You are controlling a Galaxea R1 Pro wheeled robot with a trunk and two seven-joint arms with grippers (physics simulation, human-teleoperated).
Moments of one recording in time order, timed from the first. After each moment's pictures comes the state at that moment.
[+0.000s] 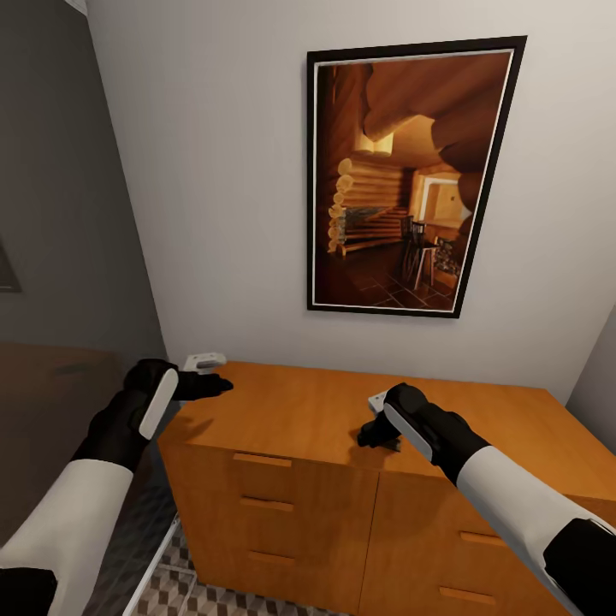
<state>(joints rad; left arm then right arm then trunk) -0.85 0.11 -0.06 -1.06 0.30 1.04 0.00 -0.94 -0.12 0.72 -0.79 -0.51 1.04 -0.05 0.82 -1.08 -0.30</state>
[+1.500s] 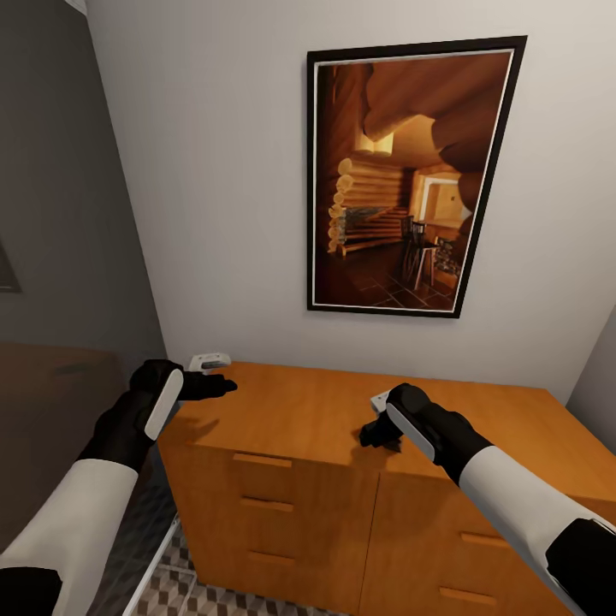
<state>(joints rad) -0.85 0.09 -0.08 -1.06 0.29 1.03 0.01 -0.94 -0.13 0.71 -0.79 -0.50 1.04 -0.05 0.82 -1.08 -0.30</state>
